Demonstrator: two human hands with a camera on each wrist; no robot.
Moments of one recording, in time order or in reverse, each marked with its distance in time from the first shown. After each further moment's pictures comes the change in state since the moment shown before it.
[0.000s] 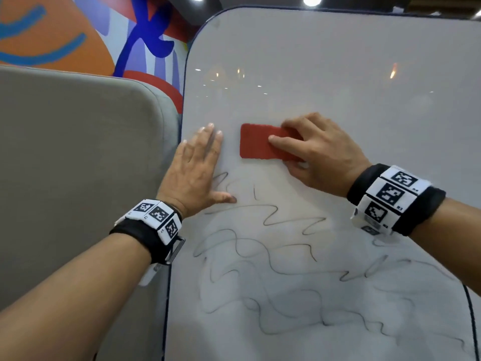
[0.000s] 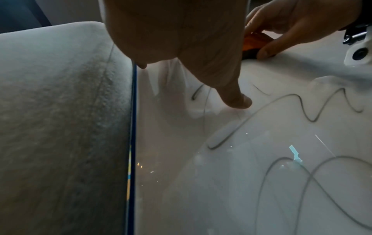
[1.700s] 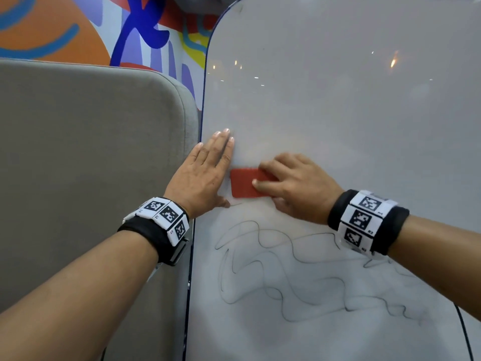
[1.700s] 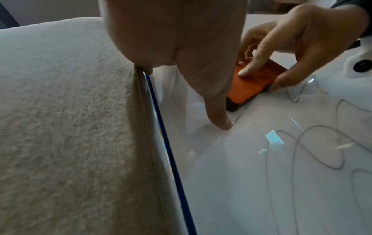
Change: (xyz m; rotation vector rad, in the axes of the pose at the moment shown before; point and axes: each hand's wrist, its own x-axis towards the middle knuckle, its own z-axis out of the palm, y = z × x) left_hand -0.021 -0.028 0.003 0.187 -0.187 0.114; right_hand 0.001 -0.080 0.047 -0.003 -0.138 -0.160
